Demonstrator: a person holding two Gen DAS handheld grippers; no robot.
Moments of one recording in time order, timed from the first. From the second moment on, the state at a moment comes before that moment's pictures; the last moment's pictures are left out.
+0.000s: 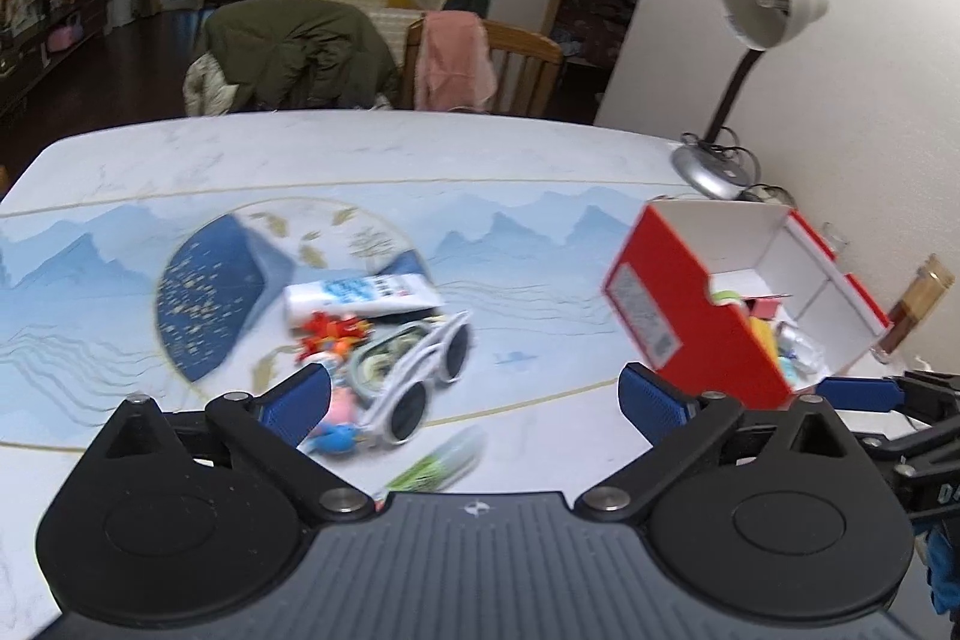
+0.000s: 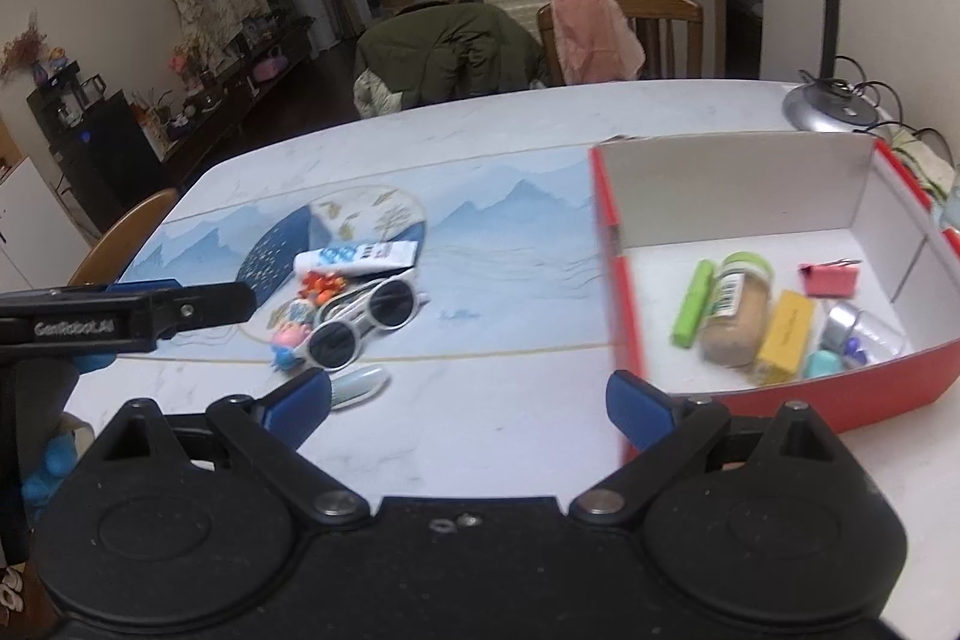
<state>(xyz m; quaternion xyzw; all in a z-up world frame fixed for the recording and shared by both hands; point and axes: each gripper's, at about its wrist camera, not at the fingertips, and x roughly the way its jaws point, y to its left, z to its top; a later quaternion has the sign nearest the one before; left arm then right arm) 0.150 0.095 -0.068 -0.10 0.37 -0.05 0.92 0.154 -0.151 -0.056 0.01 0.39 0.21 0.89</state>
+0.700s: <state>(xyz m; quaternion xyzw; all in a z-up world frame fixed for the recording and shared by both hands) 0.177 0.171 -0.126 -0.13 0.40 0.03 0.91 0.163 -0.050 -0.087 -0.04 0.43 0.22 0.88</state>
